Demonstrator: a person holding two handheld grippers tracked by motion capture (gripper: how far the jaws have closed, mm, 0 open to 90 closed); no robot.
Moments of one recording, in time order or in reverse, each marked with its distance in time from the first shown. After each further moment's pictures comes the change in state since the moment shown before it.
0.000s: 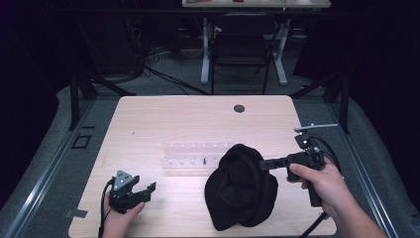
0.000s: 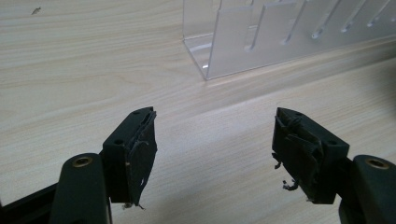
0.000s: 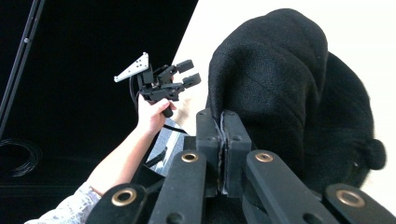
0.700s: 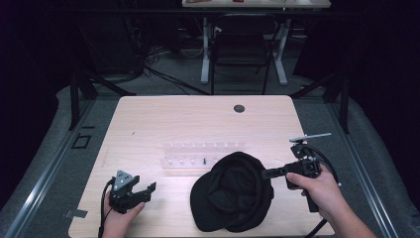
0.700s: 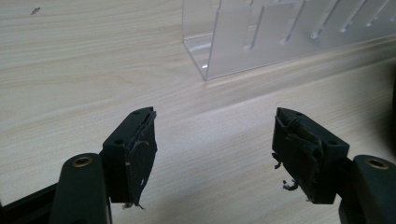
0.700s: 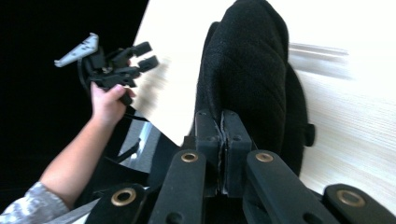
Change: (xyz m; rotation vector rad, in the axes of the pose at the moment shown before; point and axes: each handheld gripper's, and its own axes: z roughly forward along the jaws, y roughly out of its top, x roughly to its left) left arm 0.000 0.000 0.000 0.001 -0.002 0.002; right arm -0.032 -0.015 0.017 0.041 -0.114 0.012
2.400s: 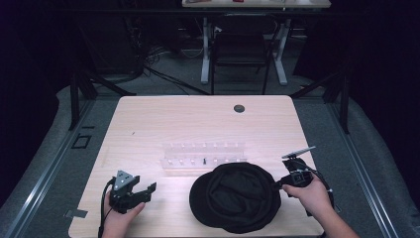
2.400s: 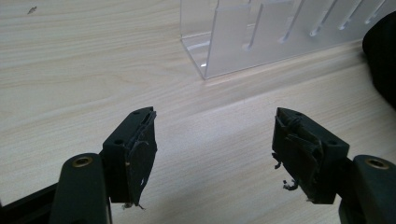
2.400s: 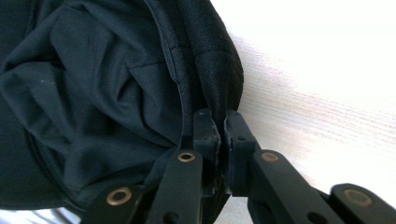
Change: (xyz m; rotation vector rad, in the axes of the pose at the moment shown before) left arm 0.000 0.000 0.000 0.007 -0.007 0.007; right arm -0.078 -0.019 0.048 0.135 -0.407 0.037
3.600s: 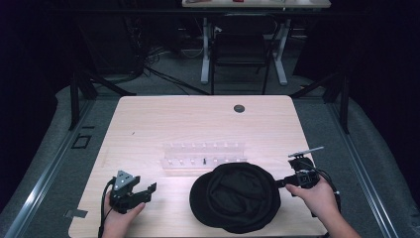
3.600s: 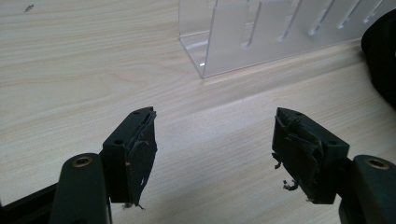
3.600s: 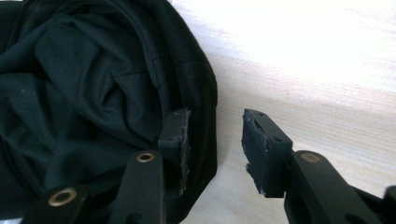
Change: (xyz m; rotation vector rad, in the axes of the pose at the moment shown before) left arm 0.000 0.000 0.001 0.004 -0.006 -0.001; right arm -0.002 -0.005 -0.017 -0.067 -0.106 -0.035
